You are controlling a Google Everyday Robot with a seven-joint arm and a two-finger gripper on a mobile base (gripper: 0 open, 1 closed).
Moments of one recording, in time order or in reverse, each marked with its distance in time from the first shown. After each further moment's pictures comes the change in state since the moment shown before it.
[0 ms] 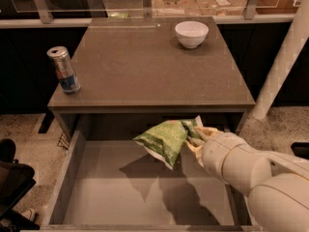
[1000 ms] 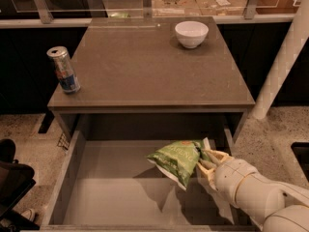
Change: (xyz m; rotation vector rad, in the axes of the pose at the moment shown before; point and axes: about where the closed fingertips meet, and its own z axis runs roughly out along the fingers) arm 0.074 0.010 -0.005 -0.017 -0.030 0.118
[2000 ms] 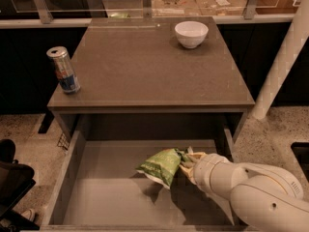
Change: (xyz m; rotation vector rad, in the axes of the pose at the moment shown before) arm 0.030 0.030 0.061 -0.130 0.188 -0.035
